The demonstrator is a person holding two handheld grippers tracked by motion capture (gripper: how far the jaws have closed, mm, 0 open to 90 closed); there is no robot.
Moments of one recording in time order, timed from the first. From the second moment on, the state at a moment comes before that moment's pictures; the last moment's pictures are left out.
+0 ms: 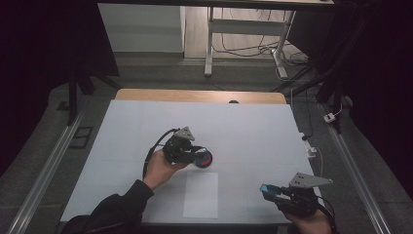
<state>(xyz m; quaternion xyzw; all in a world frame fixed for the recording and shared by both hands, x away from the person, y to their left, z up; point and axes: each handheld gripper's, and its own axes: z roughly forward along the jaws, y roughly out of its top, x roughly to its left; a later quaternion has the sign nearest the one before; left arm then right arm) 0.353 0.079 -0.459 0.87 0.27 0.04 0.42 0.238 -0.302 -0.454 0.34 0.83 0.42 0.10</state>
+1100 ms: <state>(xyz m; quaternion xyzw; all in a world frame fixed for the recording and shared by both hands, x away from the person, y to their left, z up) 0.311 0.098 -0.448 0.87 0.26 0.02 0.42 0.238 -0.303 -0.454 0.34 0.83 0.43 0.10</state>
